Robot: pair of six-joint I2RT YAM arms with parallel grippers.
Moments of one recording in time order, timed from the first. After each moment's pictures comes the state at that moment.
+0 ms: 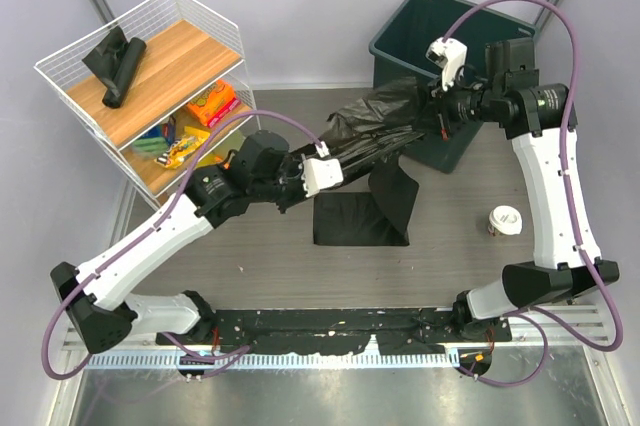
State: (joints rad) left arm -0.82 1.24 1.31 -0.75 0.20 0.57; right arm 0.14 1.47 1.95 -1.21 -0.60 -0.32
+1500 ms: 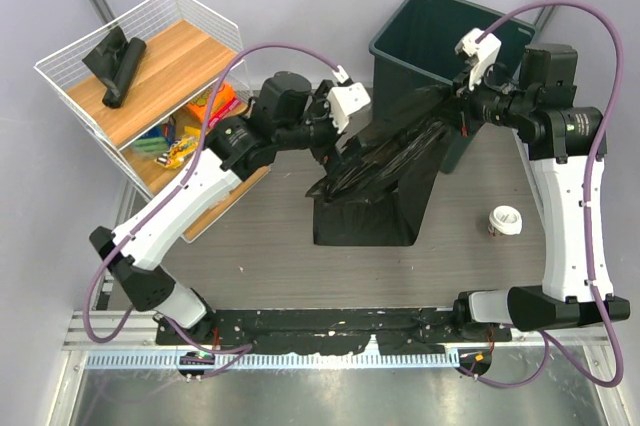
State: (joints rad) left arm -0.80 1.52 1.78 -0.70 0.28 0.27; right arm 0.04 1.33 1.86 -1.04 -0.64 -0.36
